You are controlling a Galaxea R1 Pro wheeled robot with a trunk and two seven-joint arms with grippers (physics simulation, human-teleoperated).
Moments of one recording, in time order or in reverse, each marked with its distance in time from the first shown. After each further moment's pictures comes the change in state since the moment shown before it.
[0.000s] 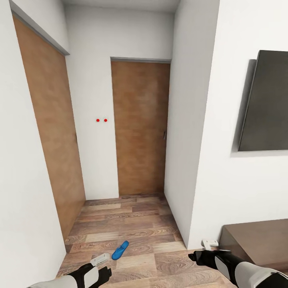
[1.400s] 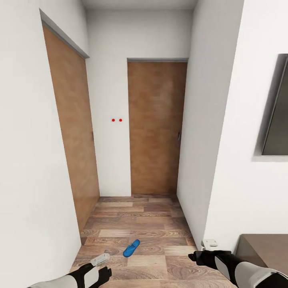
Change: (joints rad) left arm 0.000 -0.001 0.000 0.000 0.000 0.000 0.000; right arm 0.000 0.000 0.002 0.000 0.002 0.000 0.000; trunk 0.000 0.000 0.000
